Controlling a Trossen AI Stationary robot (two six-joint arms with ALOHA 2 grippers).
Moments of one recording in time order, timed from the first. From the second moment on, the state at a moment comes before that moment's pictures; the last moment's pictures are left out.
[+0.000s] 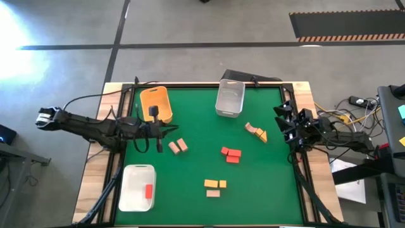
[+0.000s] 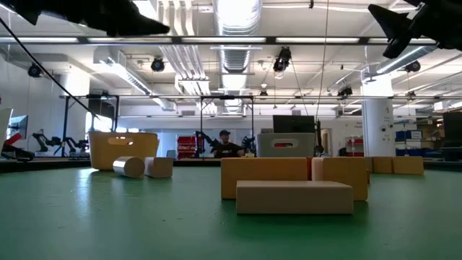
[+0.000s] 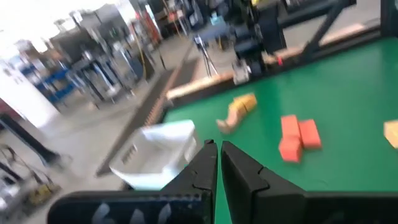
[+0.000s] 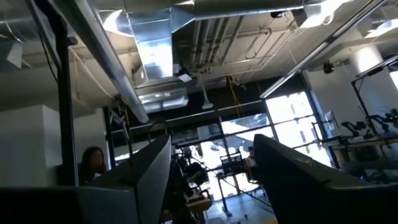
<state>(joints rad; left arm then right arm) -0.12 0.81 0.51 0.19 -0.35 0.38 -0.11 0.12 0.01 0.70 0.08 0.20</state>
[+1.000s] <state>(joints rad) -0.12 0.84 0.50 0.38 -0.35 0.48 -0.08 0.98 0.61 0.21 0.27 0.34</state>
